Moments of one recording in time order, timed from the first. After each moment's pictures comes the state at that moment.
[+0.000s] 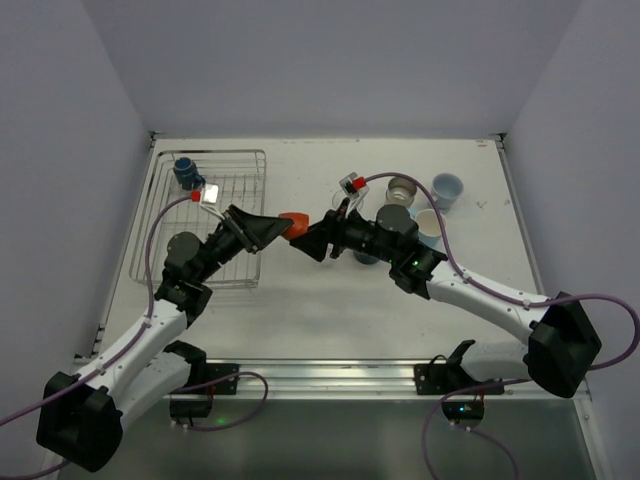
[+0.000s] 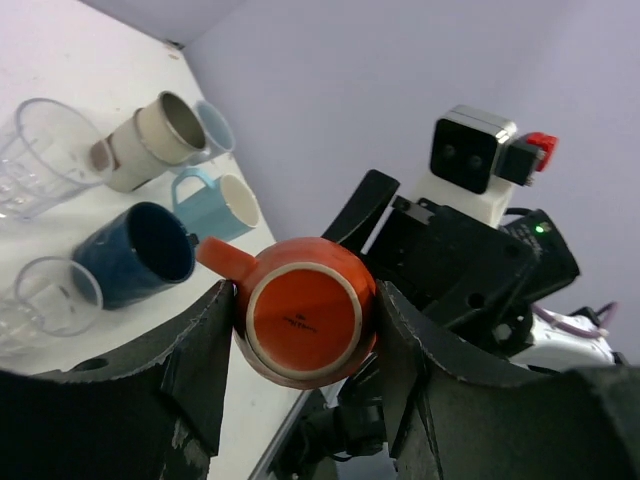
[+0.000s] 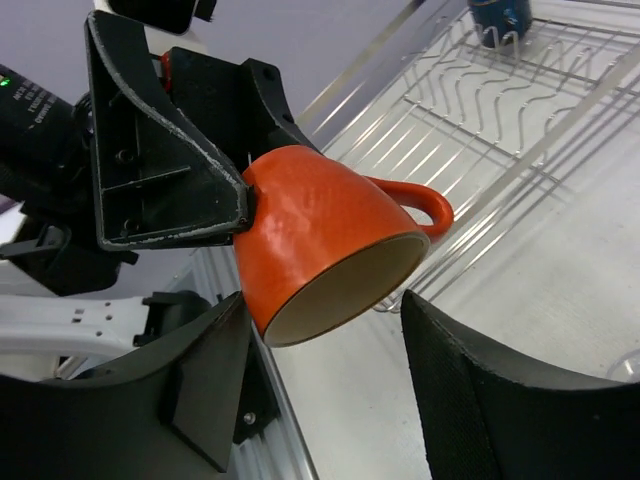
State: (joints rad) left arm -0.37 0.89 0.47 0.54 0.44 -1.08; right arm 0.81 1.28 0.85 0.36 -0.31 0.59
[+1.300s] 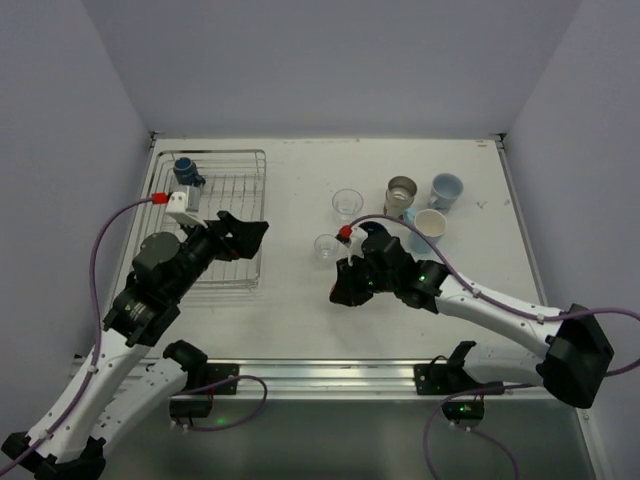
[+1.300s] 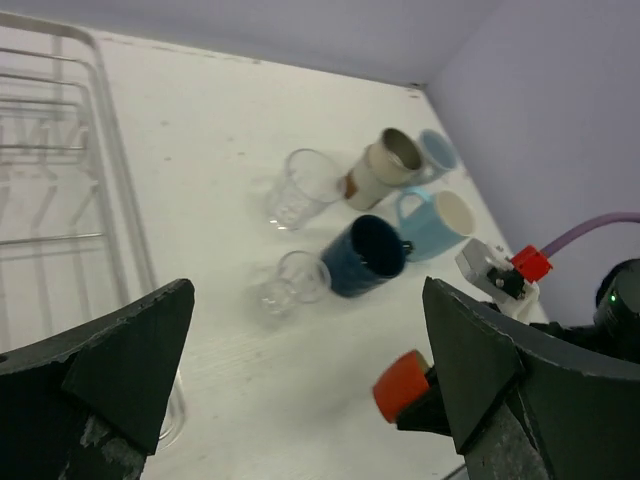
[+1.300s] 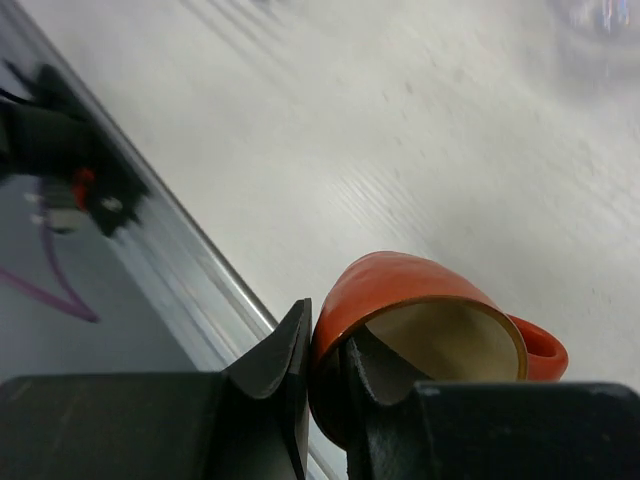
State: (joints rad) left arm -0.51 0.63 0.80 -0.27 0.00 -0.56; right arm 0.87 1.15 0.77 -0.26 -0.26 0.46
